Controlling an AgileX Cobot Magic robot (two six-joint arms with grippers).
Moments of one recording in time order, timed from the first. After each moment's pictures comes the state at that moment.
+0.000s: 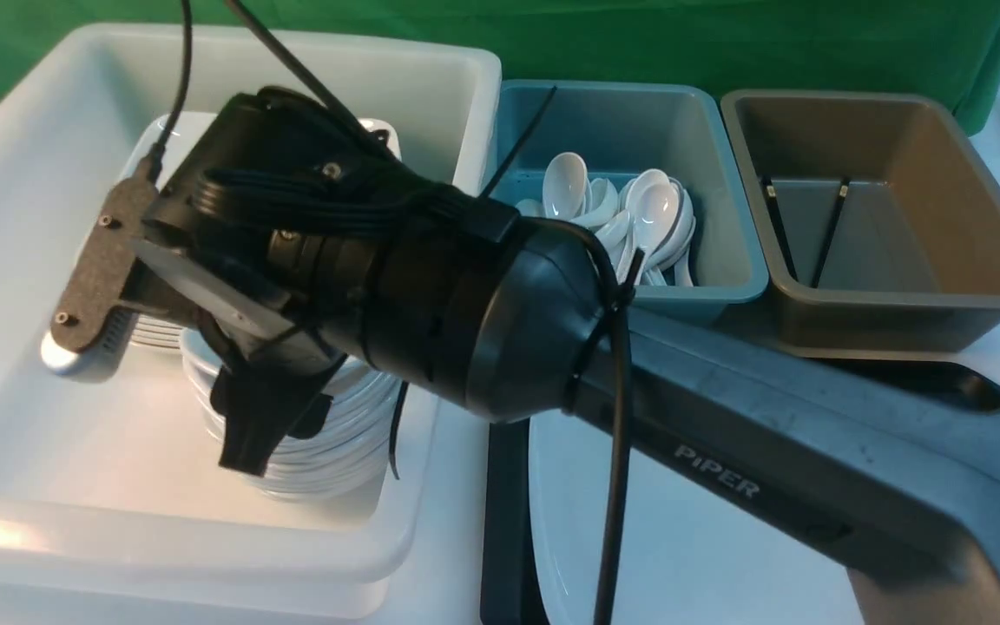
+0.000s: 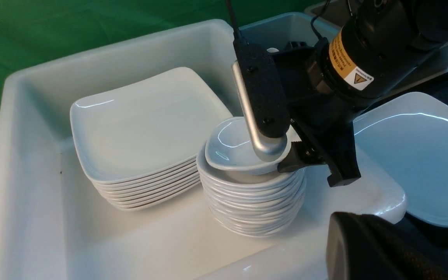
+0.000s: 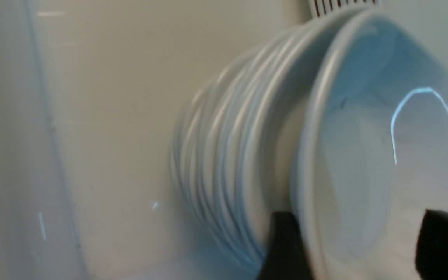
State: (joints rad) right arm 1.09 2.20 -2.21 -0.38 1.09 -0.19; left arm -0.47 0.20 -0.85 0.08 1.04 0.07
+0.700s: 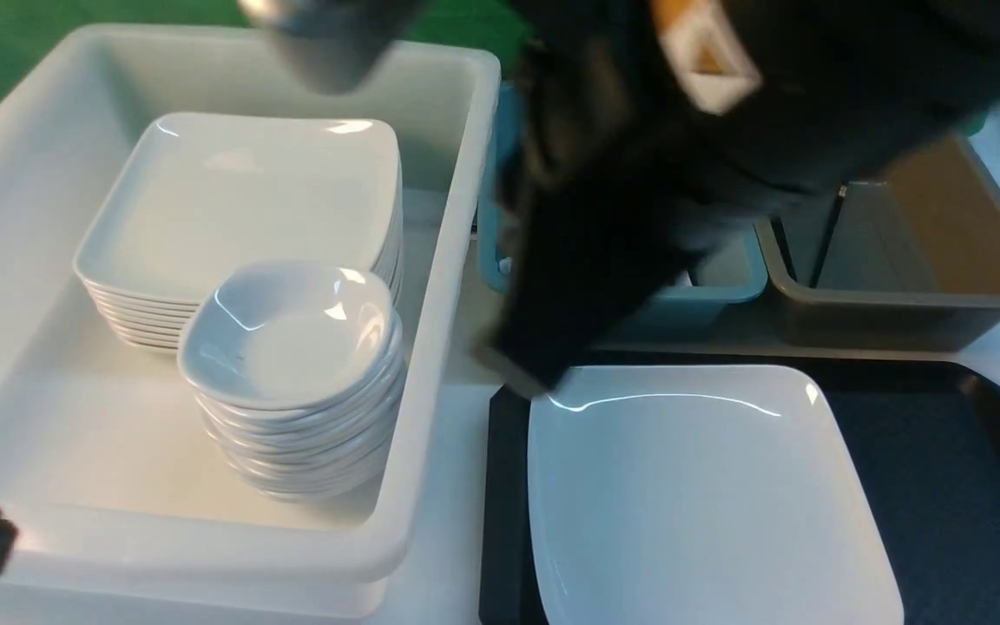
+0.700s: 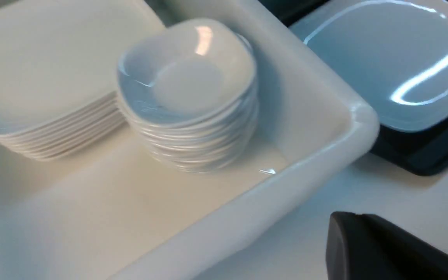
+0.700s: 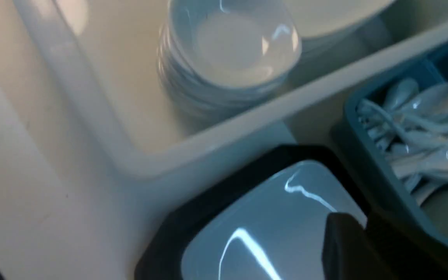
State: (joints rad) right arm 1.12 1.45 -1.71 -0.34 1.17 0.10; left arm -0.47 0.55 -0.83 -0.10 1.06 0.25
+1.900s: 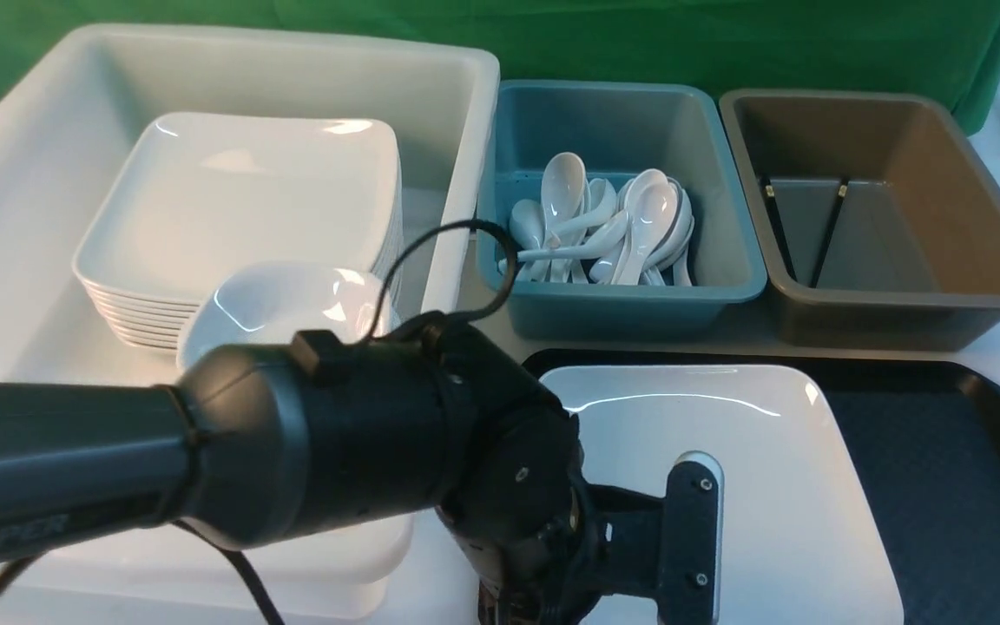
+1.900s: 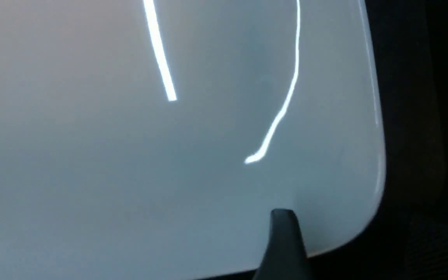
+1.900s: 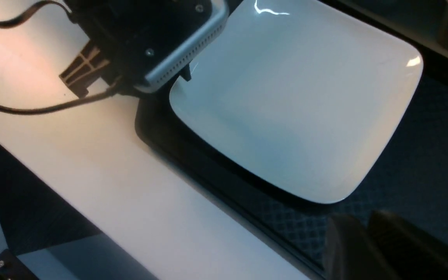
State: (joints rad) right arm 1.12 0.49 -0.88 -0.34 1.17 0.47; left arm -0.93 1.75 -1.11 -0.08 0.71 0.93
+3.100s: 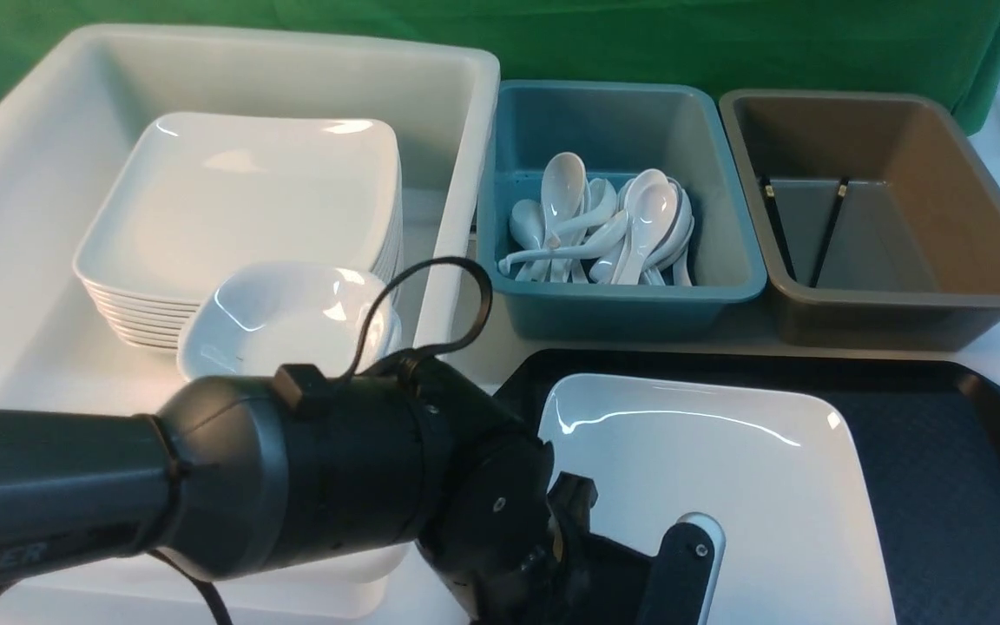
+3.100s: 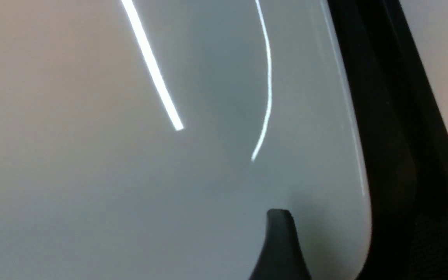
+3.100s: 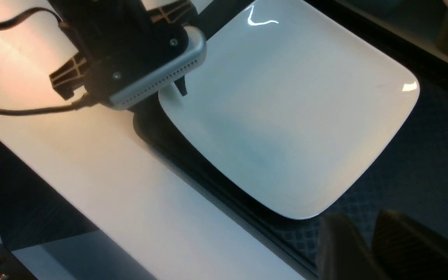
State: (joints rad) right arm 1.12 0.49 -0.88 -0.34 1.17 0.45; left arm -0.93 1.74 -1.04 -0.17 0.66 1.17
